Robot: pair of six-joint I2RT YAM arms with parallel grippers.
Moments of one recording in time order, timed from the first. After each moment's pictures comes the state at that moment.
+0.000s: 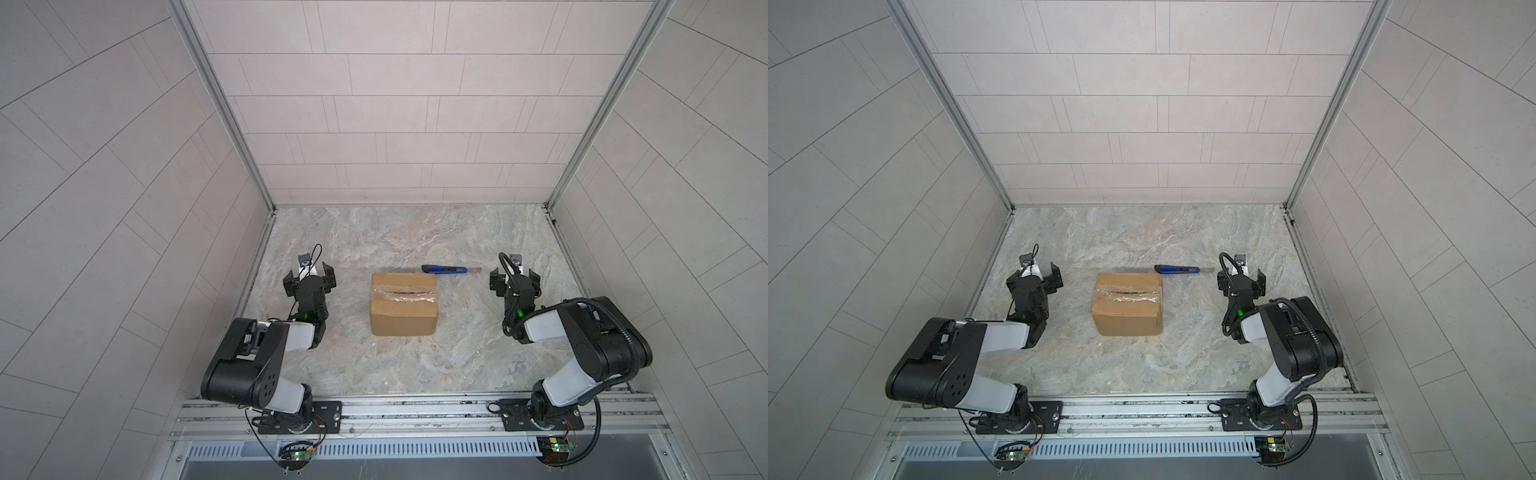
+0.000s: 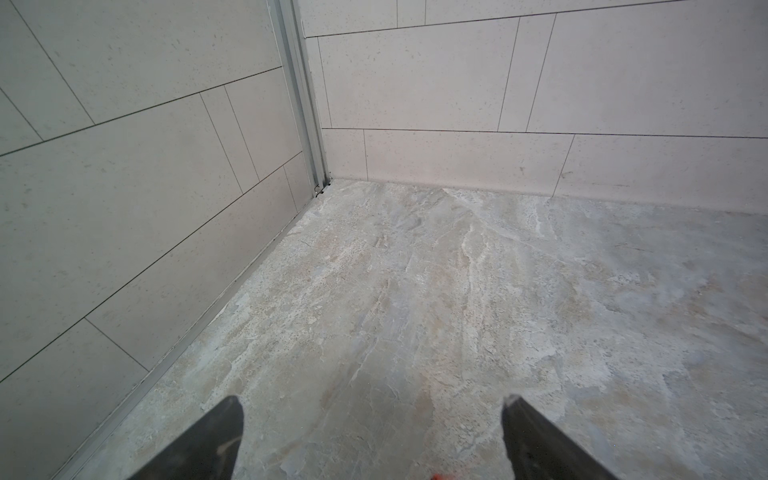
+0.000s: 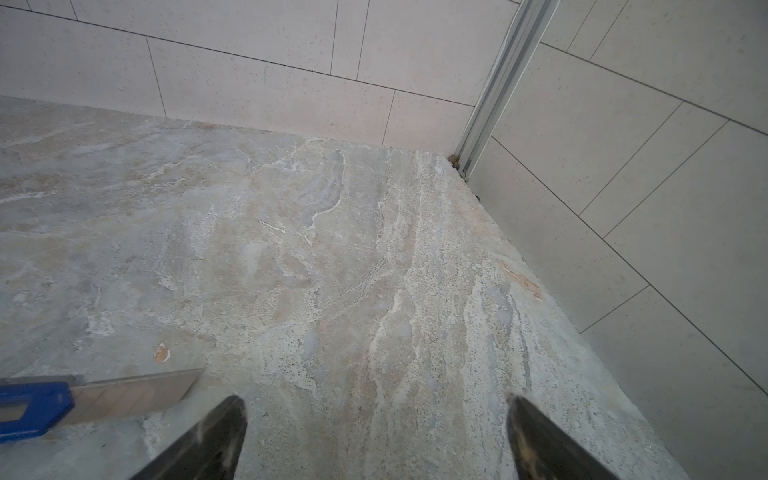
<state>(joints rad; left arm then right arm) -0.14 1.47 0.33 0.89 -0.49 -0.03 0.13 1.60 0.35 0.93 0.48 -0.07</state>
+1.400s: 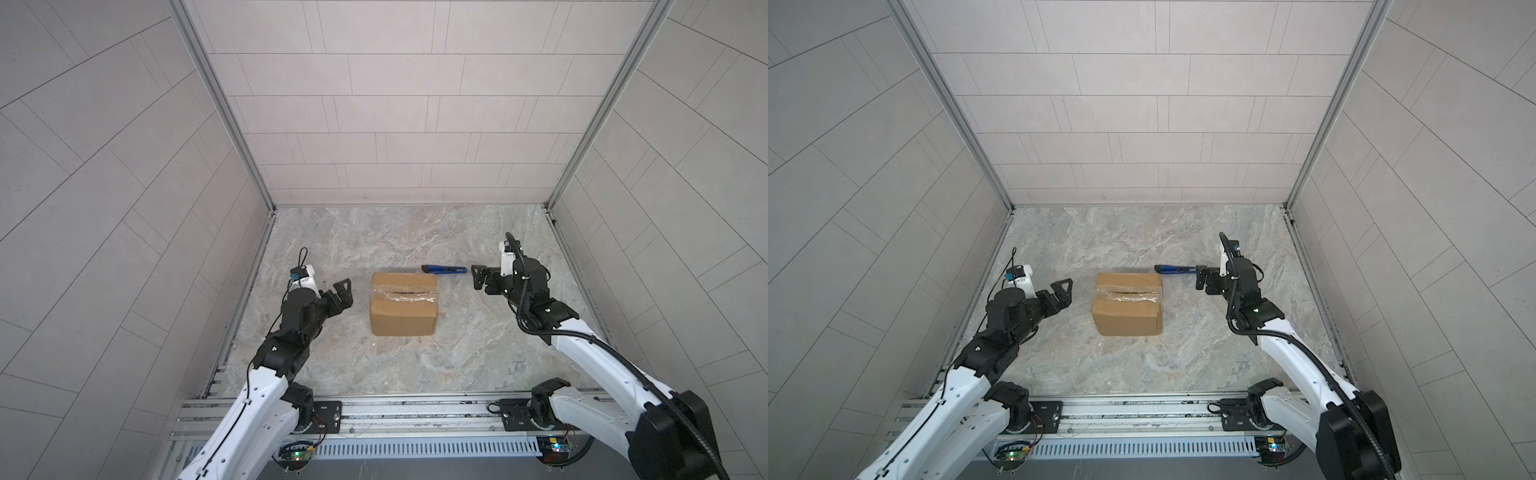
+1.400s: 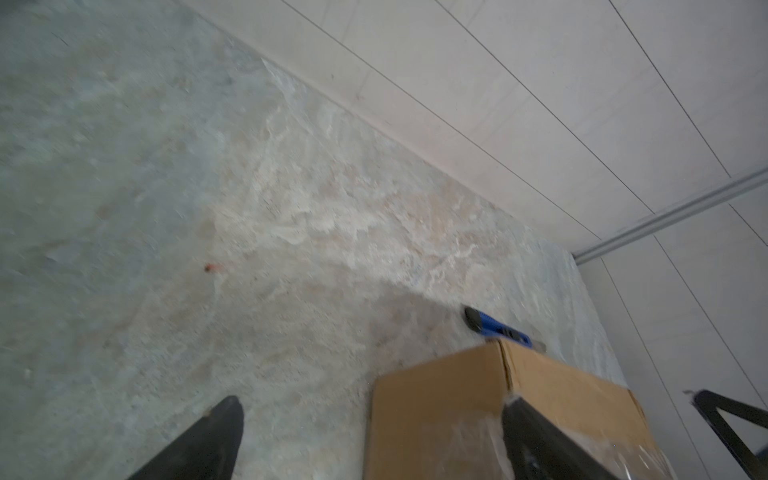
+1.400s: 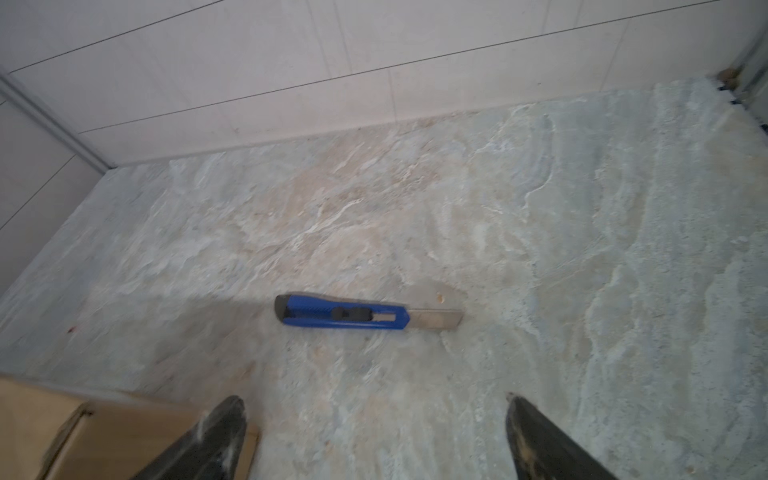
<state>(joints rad) -0.31 0.60 0.43 -0.26 -0.02 -0.65 0.31 0.98 0.62 -0.13 0.05 0.31</state>
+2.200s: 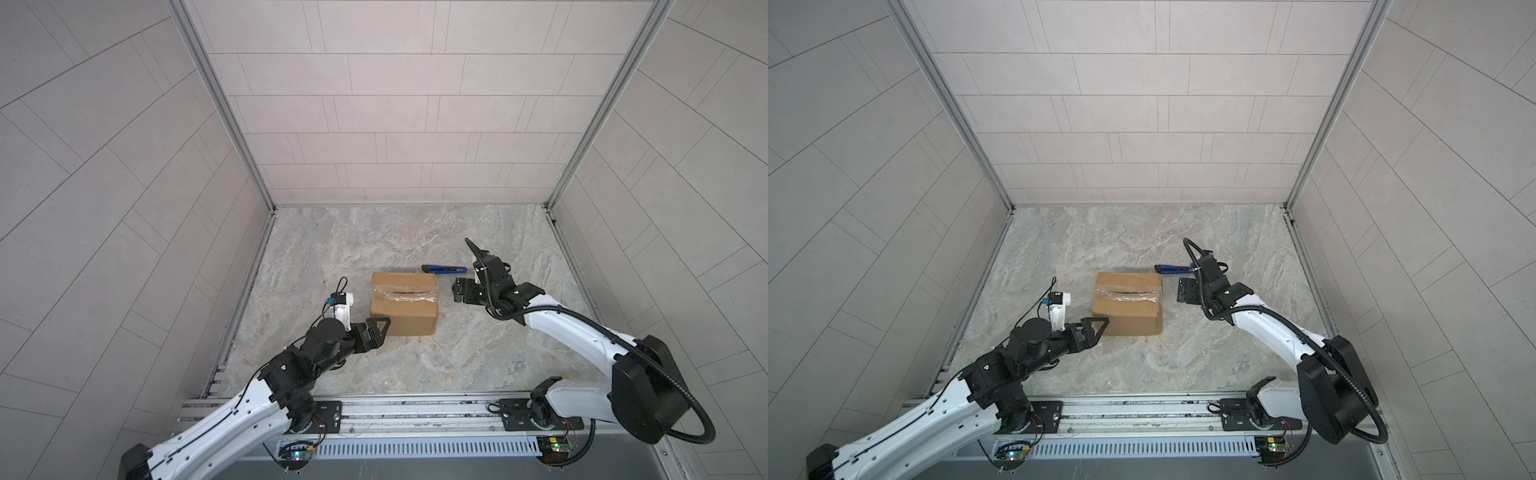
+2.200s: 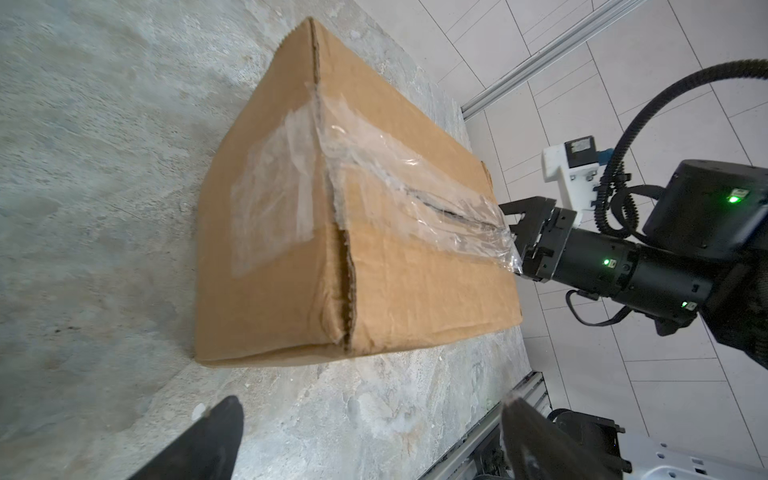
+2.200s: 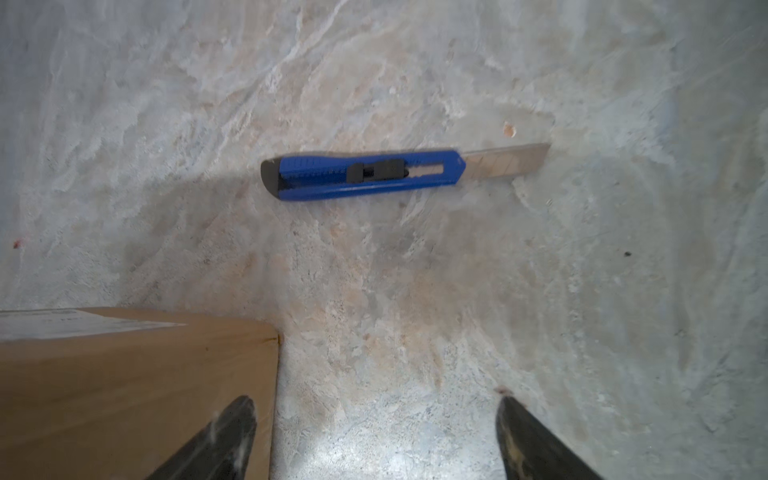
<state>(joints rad) -0.84 0.55 0.35 -0.26 -0.06 -0.94 0.49 1.30 0.79 -0.39 0.08 0.56</state>
